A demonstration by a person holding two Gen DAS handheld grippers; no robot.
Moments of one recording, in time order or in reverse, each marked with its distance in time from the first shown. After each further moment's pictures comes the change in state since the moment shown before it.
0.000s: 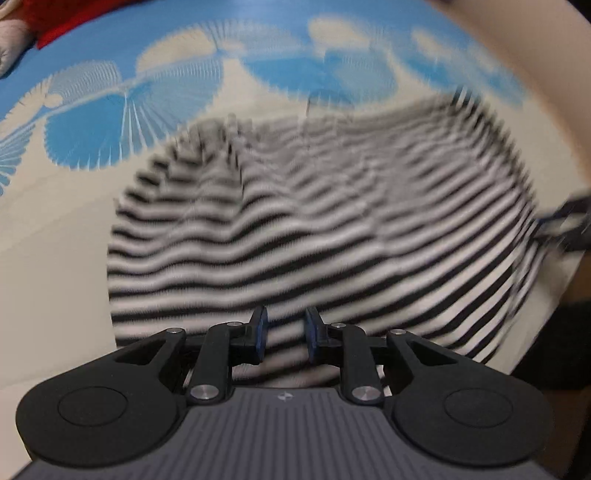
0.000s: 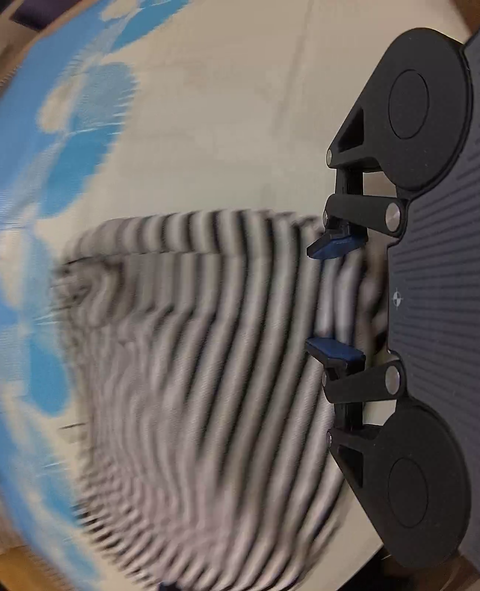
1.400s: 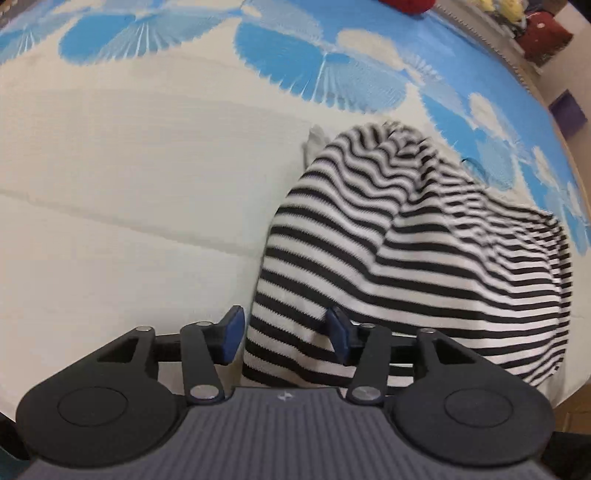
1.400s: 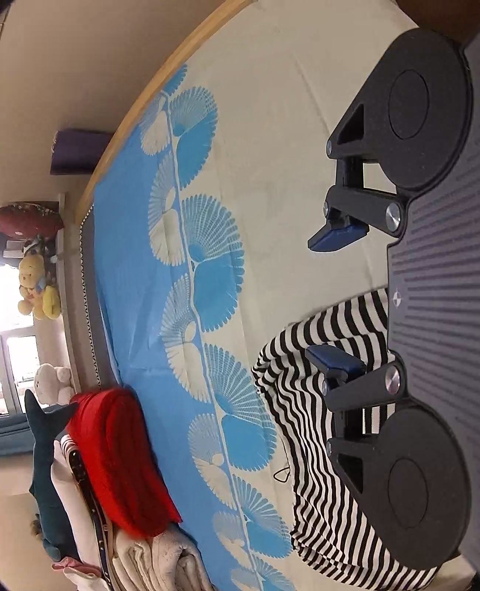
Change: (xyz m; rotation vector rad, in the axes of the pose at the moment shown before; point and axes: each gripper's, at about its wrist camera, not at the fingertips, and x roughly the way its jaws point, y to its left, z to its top) left arm -0.024 0.096 -0.068 -0.590 -0.032 0.018; right arm -0.119 -0.045 -0.019 0.404 -0.503 -0.095
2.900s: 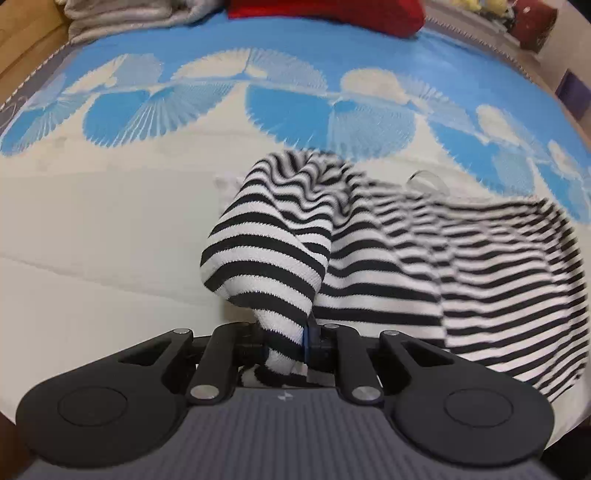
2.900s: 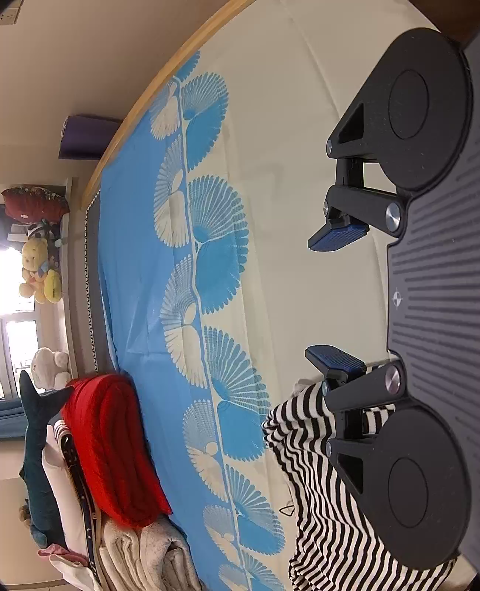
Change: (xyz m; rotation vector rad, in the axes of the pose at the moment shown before) left arm -0.044 -0.023 0.011 0.127 -0.178 0.139; right arm 0.008 0.028 0.002 -0.024 -0.017 0.010
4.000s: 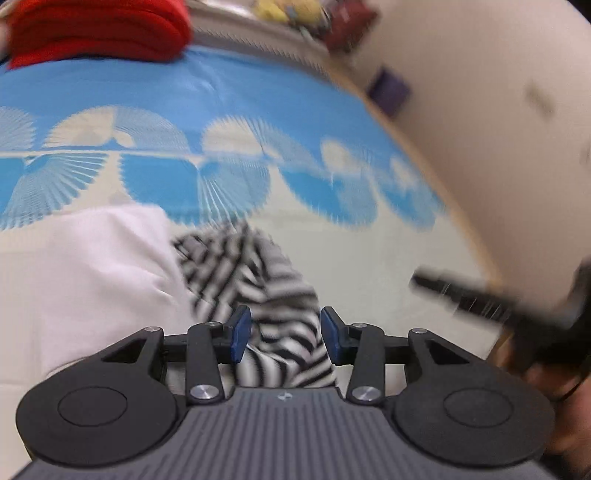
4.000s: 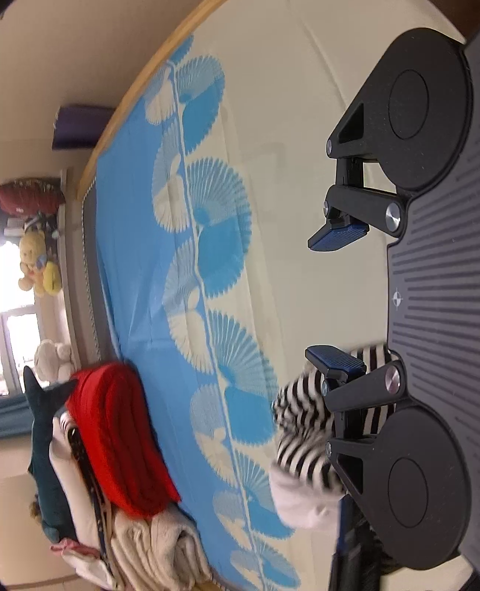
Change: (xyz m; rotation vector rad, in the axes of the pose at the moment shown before) left arm -0.028 -0.235 0.013 0.114 -0.103 -0.567; right arm 0.004 0.011 0.008 0.035 -0.002 0.086
